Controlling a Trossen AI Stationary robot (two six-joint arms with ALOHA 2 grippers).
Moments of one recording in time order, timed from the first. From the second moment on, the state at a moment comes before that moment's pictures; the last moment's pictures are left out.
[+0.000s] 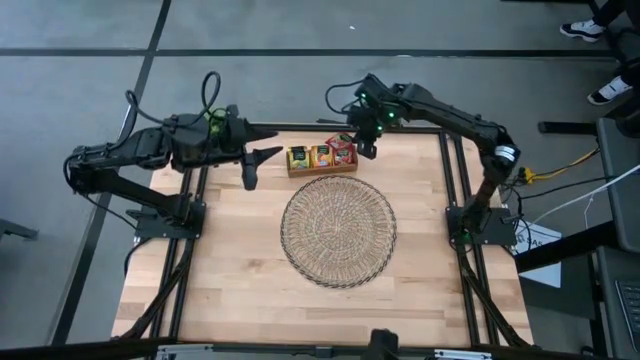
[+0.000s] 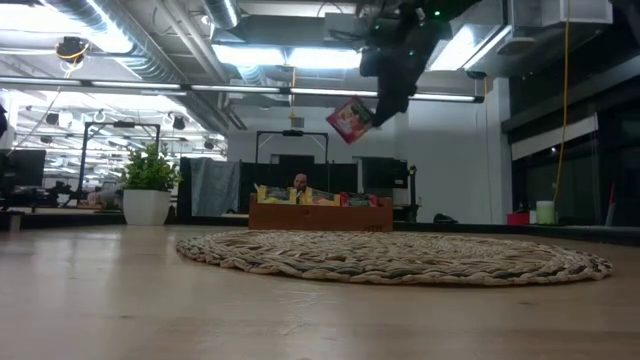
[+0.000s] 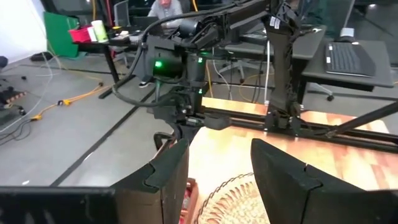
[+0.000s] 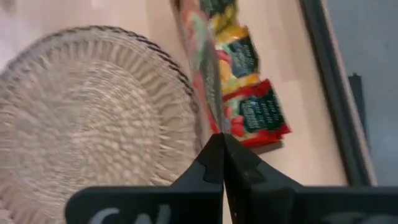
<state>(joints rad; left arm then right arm) 0.01 1.08 1.43 -0.58 -0.38 -0.04 -0.59 1.78 1.69 -1.02 -0.27 -0.35</state>
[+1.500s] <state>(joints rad) 0.04 1.08 1.43 -0.62 -0.35 -0.06 -0.59 2.14 1.90 -1.27 0.03 -0.69</state>
